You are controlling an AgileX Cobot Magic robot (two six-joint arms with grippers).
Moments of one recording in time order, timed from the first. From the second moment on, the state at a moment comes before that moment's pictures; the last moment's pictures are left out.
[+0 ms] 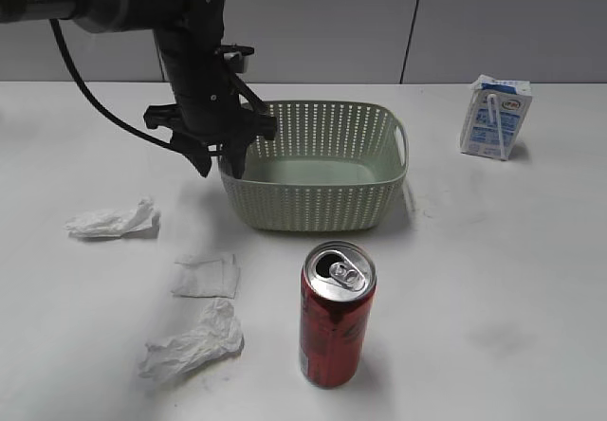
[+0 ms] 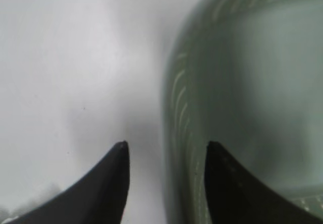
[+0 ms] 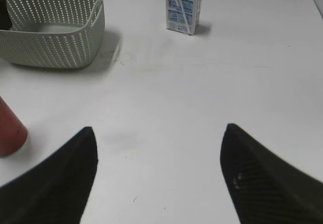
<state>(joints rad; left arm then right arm) -0.49 2.29 -1.88 -0.14 1.12 -0.16 0.06 0.00 -0.42 0.12 0.94 -0.06</state>
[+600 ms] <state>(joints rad) -0.49 2.26 -1.88 -0.21 1.13 -0.24 0.06 0.00 -0.42 0.12 0.94 -0.06</state>
